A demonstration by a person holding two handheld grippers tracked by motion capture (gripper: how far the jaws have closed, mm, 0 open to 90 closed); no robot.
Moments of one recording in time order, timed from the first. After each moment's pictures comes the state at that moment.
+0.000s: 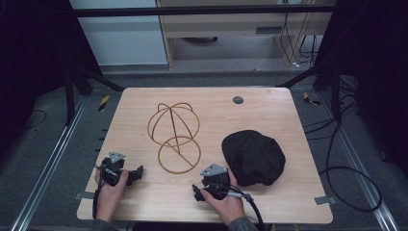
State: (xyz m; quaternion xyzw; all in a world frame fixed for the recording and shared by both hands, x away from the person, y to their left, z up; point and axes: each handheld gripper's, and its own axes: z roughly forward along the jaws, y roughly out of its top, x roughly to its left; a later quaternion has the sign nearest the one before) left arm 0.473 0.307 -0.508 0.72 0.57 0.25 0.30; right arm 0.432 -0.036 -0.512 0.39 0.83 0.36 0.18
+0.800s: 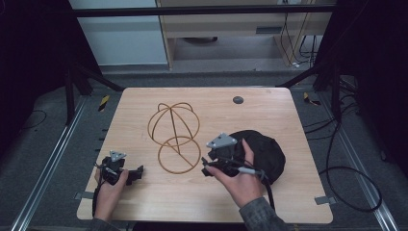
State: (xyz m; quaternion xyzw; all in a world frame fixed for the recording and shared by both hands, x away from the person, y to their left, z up) left arm 0.473 0.307 -0.507 0.73 0.57 0.24 0.29; right arm 0.441 -0.061 -0.367 0.39 0.82 0.33 0.27
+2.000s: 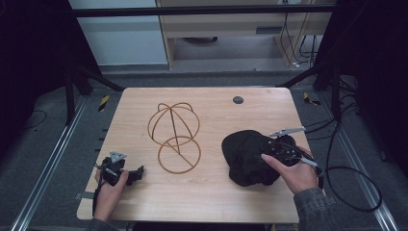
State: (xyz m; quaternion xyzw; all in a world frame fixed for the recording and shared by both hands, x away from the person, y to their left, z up) left arm 0.472 0.307 -0.508 0.73 0.56 0.24 0.30; right arm 0.461 -0.209 -0.384 0.53 0.78 0.29 0.14
